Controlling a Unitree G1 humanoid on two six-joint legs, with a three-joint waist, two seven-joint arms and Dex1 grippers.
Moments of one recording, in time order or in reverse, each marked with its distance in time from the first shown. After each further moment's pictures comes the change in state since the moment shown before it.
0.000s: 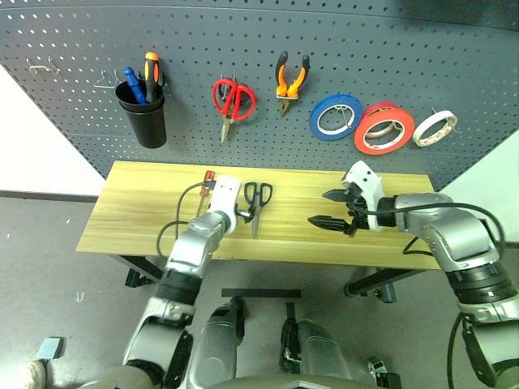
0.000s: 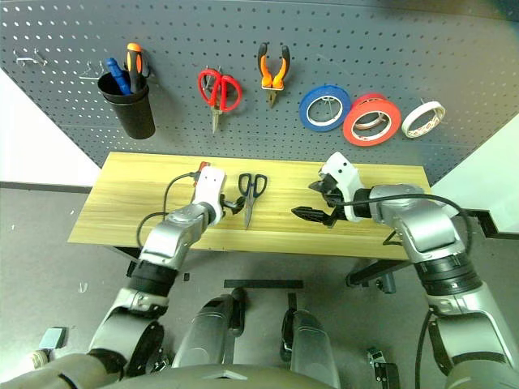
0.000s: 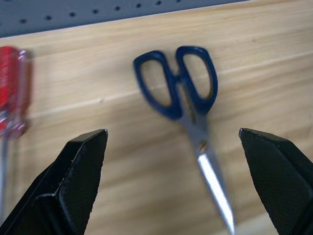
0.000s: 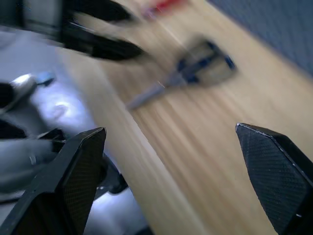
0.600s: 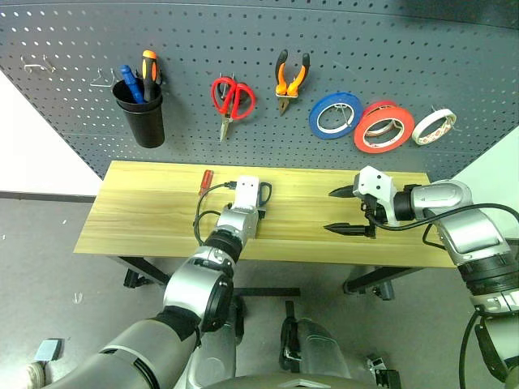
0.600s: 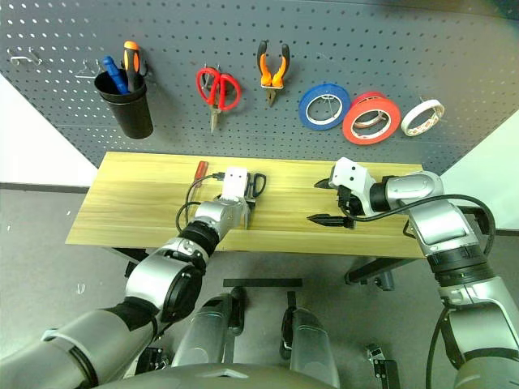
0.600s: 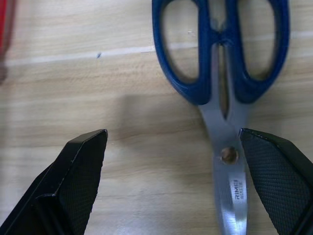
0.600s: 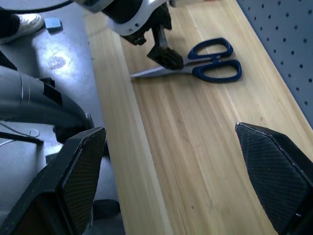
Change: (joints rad) left arm -0.410 -0.159 0.181 0.752 -0.006 -0.115 0.428; right arm -0.034 -0.037 0.029 0.155 -0.165 -0.255 0.166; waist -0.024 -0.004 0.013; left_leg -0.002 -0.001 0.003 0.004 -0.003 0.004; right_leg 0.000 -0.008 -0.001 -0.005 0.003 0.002
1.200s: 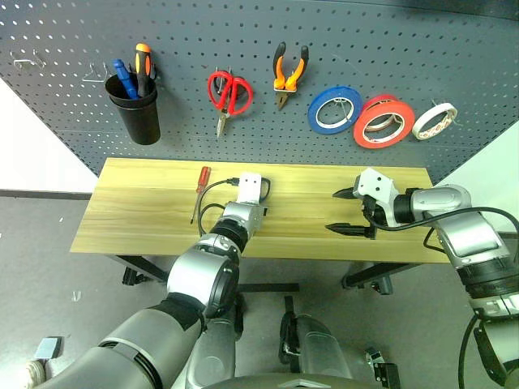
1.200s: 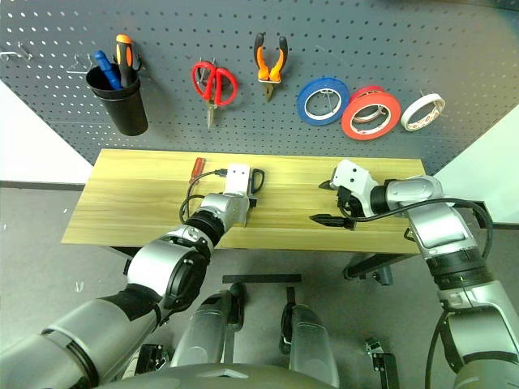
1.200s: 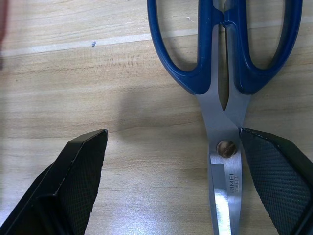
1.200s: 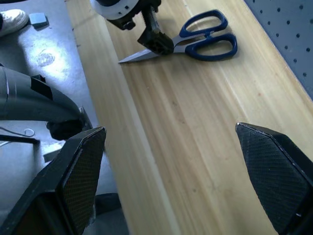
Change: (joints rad) left arm -0.084 -0.011 0.024 0.112 -0.003 0.025 0.060; right arm 0.043 0.010 -0.023 -0.034 -0.019 0.055 -0.061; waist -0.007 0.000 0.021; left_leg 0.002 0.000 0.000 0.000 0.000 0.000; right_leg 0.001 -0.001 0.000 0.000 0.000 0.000
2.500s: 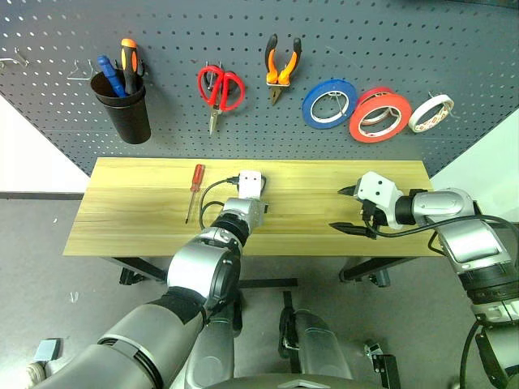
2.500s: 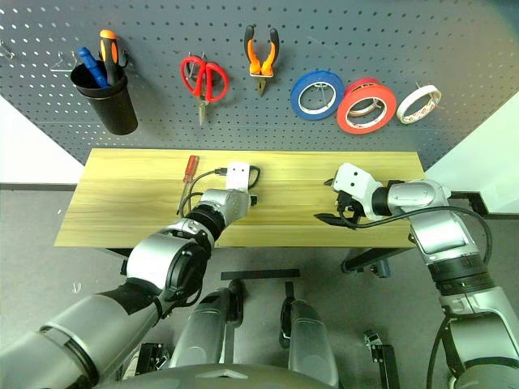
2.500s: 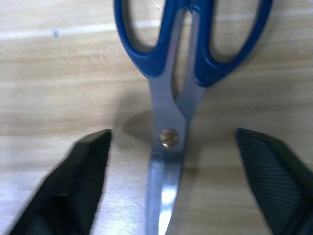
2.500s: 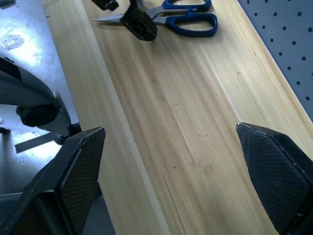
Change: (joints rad) left arm -0.057 0.001 0.086 0.058 -0.033 0.002 -0.002; right arm 0.018 0.000 -0.009 0.010 -0.081 -0.090 -0.067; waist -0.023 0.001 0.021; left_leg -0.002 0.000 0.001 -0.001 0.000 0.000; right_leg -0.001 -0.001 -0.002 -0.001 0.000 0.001
